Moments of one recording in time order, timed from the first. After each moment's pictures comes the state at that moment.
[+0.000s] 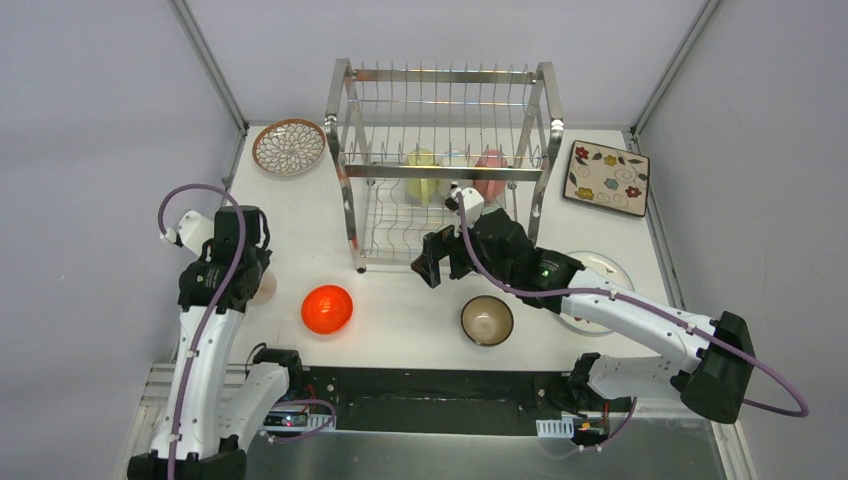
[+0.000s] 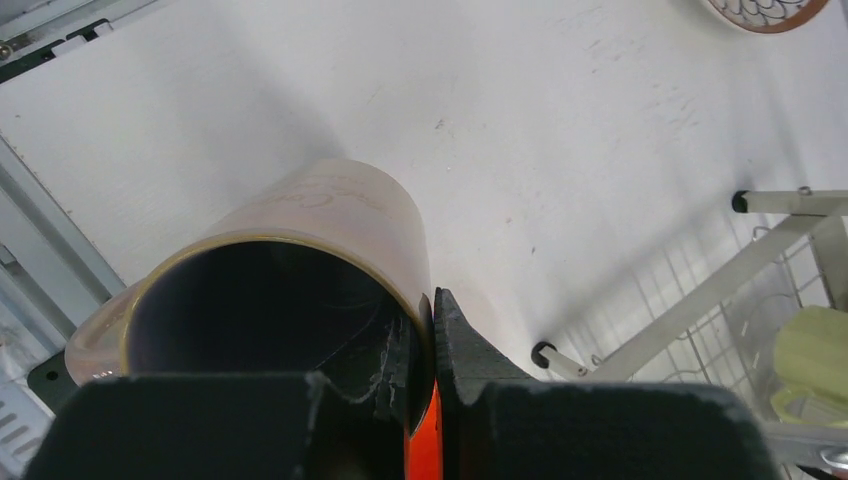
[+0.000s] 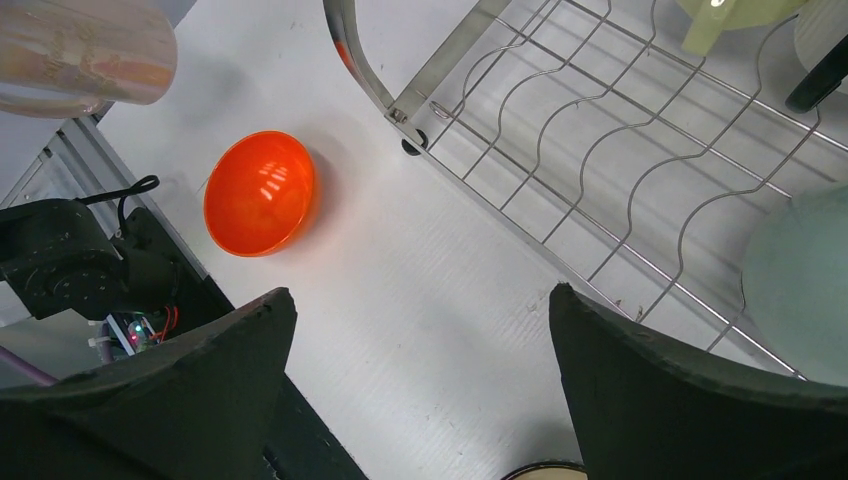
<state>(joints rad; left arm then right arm) -0.05 0.80 1.00 -1.03 -0.58 -0.97 0.99 1.19 0.96 -0.21 0.05 0.36</state>
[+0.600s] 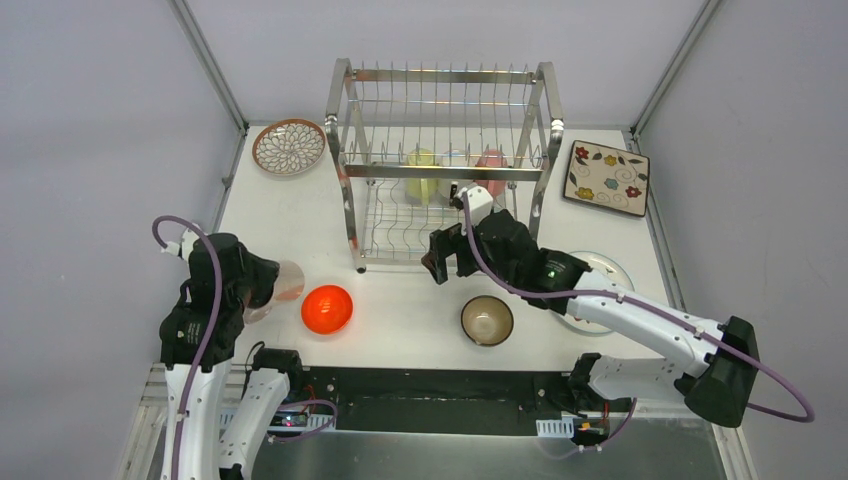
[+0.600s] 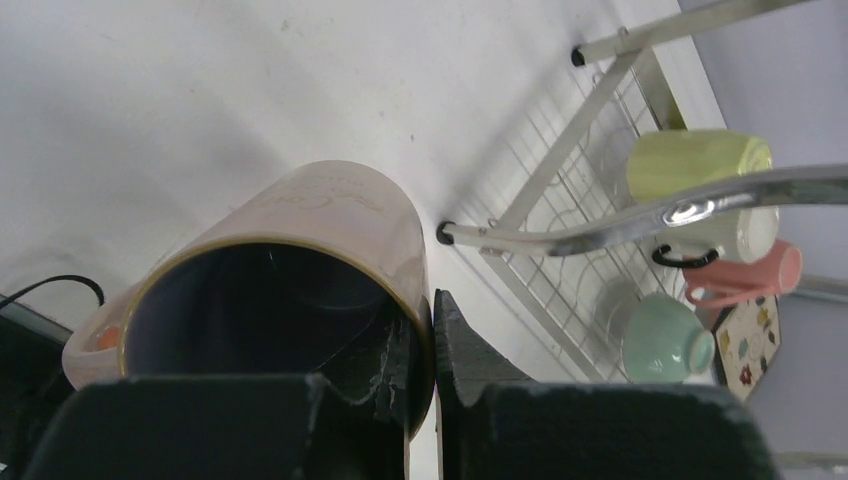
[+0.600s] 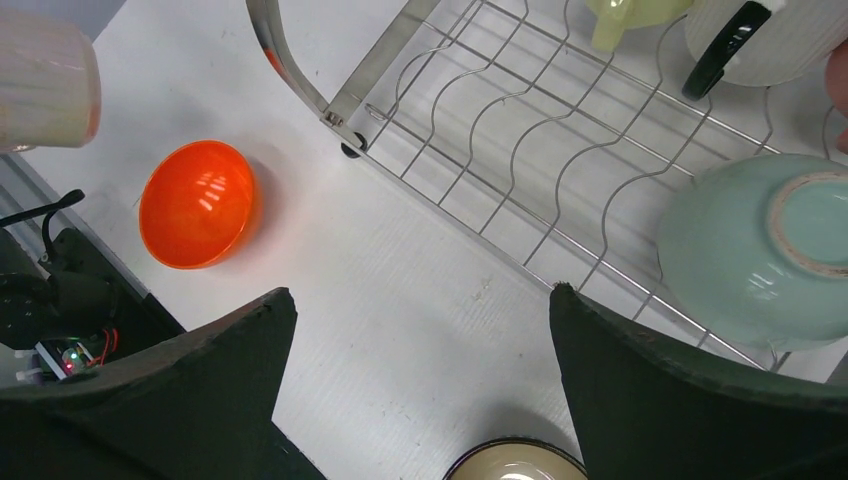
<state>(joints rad) -0.05 0.56 1.01 -1.03 -0.25 -0.92 0.99 1.17 0.97 -0.28 0.16 0.33</state>
